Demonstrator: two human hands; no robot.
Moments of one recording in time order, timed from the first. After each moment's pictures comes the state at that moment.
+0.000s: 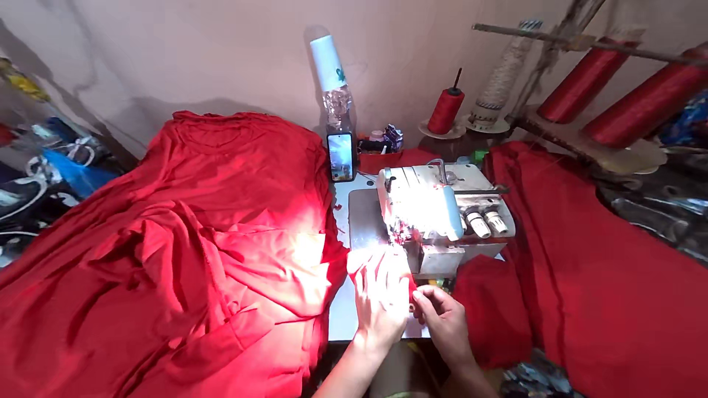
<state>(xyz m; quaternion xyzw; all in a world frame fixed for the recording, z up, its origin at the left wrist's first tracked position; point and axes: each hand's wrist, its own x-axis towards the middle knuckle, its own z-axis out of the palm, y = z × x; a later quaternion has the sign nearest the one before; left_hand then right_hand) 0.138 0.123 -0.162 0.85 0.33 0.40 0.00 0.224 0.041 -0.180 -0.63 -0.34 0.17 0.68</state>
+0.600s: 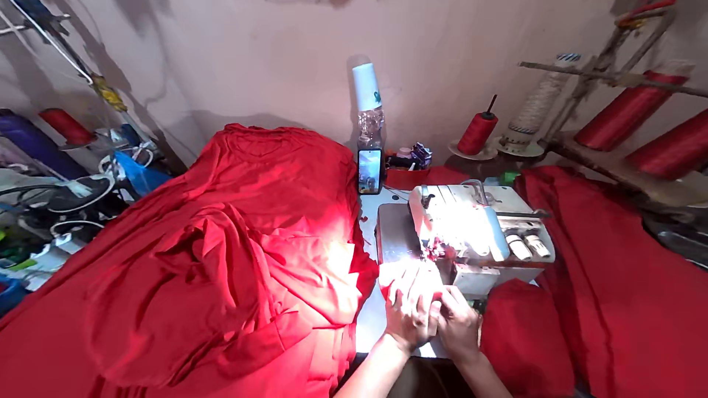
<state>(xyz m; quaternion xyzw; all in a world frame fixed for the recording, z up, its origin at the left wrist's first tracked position) 0.144 0.149 -0.211 0.80 0.27 0.53 -0.09 0.233 0.083 -0.215 -0.71 -0.50 -0.18 0.47</state>
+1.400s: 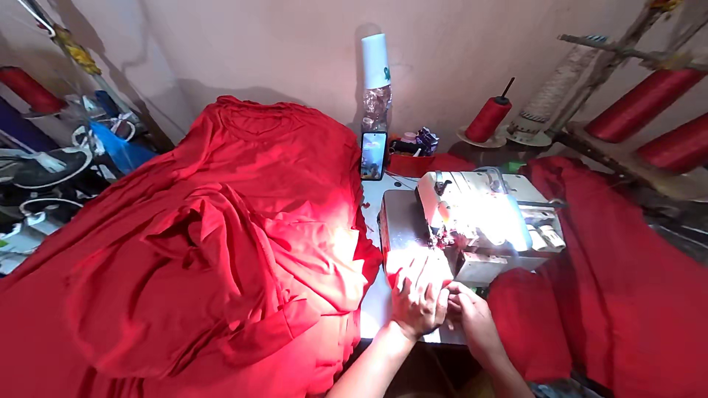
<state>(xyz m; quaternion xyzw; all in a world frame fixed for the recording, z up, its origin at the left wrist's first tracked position) 0.144 0.146 -0.217 0.81 0.25 0.53 -0.08 0.225 0.056 -0.178 -0.67 -0.28 0.29 0.63</state>
